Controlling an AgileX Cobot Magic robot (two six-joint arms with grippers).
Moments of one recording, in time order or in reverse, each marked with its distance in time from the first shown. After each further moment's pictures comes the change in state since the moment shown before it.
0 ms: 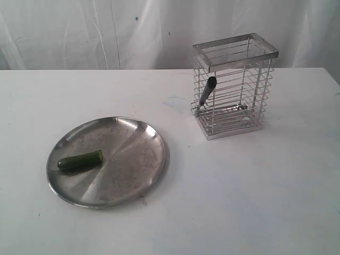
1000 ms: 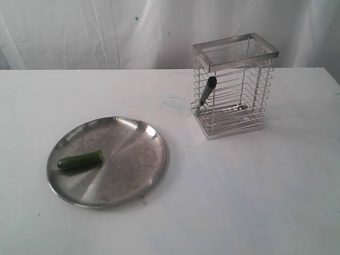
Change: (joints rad) left arm 0.000 0.000 0.002 0.000 0.000 0.000; right arm 0.207 0.342 -0.535 -0.420 0.206 0.130
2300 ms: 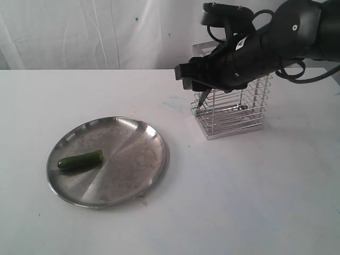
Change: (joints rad) left arm 0.000 0.000 0.000 0.000 0.000 0.000; right arm 0.079 1.253 -0.678 0.496 0.189 -0.405
